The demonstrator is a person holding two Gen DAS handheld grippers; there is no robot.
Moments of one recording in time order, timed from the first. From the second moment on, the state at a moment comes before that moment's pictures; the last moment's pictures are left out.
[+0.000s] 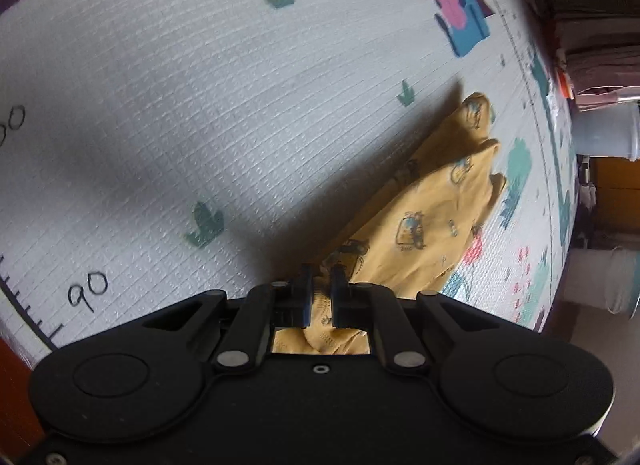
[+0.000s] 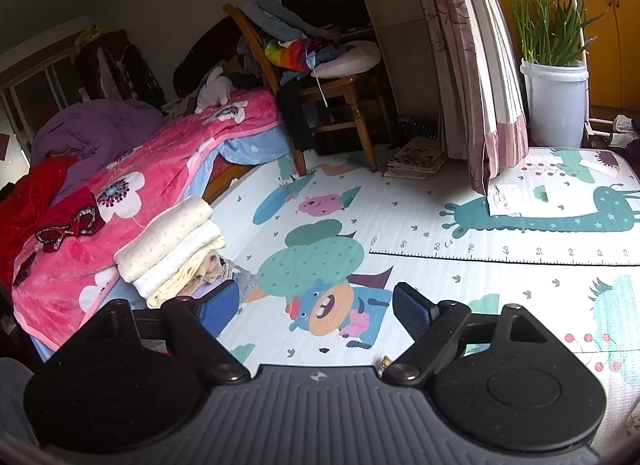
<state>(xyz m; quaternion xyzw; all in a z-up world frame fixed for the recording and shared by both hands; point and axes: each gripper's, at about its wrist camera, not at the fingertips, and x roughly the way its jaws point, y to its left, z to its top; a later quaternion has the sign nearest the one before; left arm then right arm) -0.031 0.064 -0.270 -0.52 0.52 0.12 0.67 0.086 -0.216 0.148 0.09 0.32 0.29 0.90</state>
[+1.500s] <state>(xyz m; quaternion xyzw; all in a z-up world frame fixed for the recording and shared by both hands) 0.120 -0.002 -0.227 0.22 0.60 -0.39 0.66 0.005 -0.187 -0.225 0.24 0.52 0.12 0.81</state>
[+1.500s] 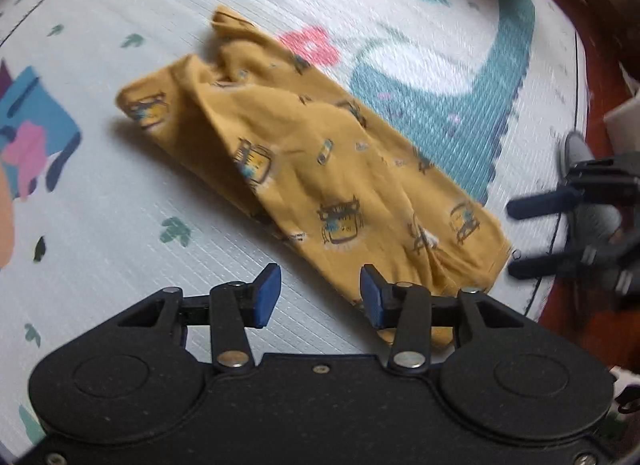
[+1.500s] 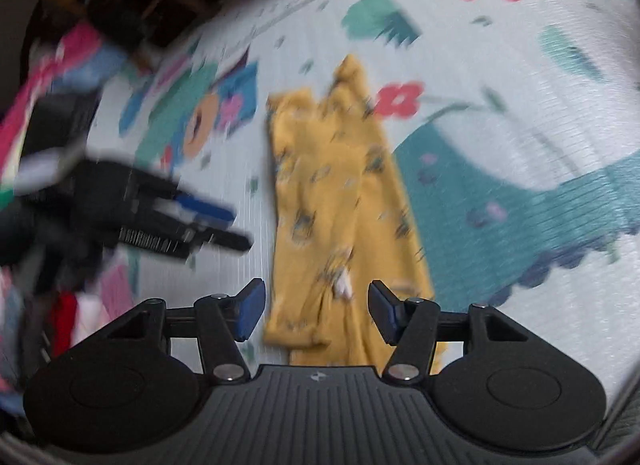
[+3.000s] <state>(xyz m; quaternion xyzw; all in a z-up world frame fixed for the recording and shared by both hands) 0.293 0.032 -0.264 -0.12 0.56 -0.33 0.75 -0.013 -0.201 -0.274 0.31 0.57 0.07 0.76</state>
